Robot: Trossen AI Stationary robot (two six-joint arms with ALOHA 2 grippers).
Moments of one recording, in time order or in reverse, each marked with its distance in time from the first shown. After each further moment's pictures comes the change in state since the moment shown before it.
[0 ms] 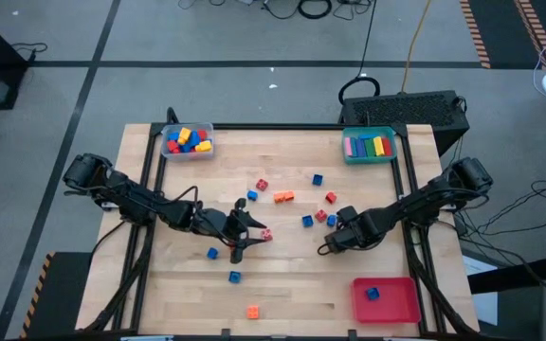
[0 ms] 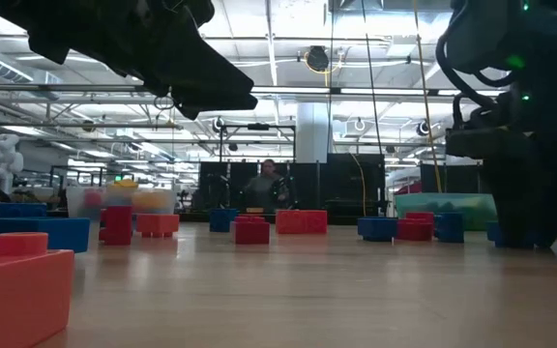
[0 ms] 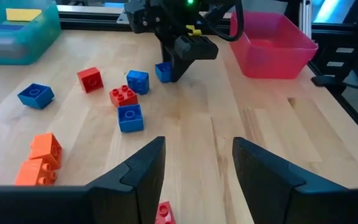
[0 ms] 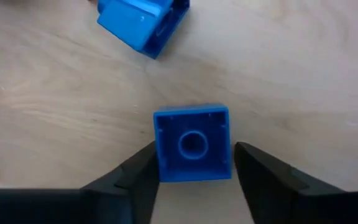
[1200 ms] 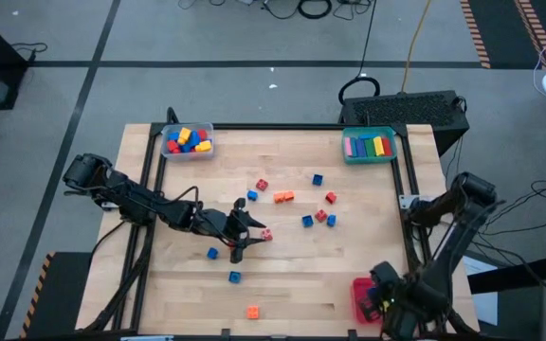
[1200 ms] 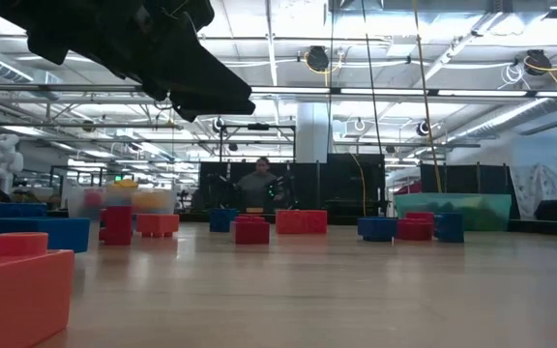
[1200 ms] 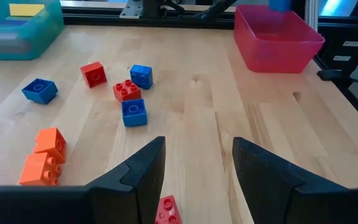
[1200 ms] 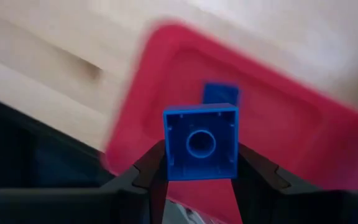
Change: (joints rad) left arm 0.000 0.000 0.000 -0.021 -0.011 0.002; right arm 0.658 0.109 0.545 -0.431 -0.103 0.605
